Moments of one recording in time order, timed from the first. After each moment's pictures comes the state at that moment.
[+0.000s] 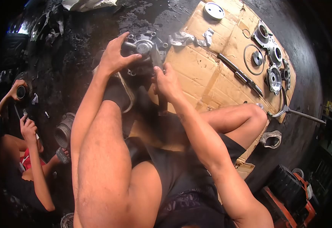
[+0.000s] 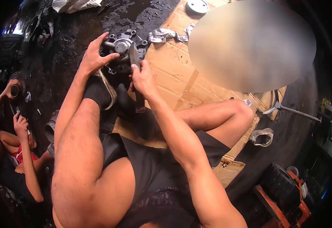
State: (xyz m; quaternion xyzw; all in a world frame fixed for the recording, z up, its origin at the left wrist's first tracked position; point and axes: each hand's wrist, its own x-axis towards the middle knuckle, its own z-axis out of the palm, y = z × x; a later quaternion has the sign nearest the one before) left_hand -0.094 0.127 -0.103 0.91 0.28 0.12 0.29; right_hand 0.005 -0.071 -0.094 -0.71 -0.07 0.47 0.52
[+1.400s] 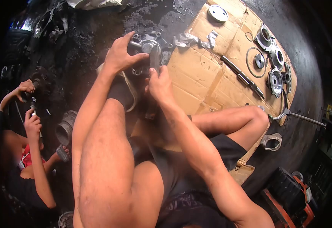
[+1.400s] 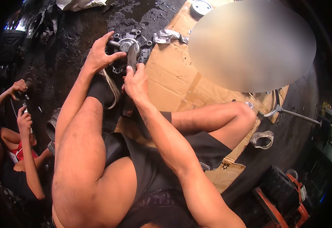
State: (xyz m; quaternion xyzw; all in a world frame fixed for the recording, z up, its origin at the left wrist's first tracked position) left_hand -0.089 0.128 -0.104 0.91 0.29 0.12 0.26; right_hand -0.032 -0.051 -0.098 -0.71 -0.04 0.42 0.57
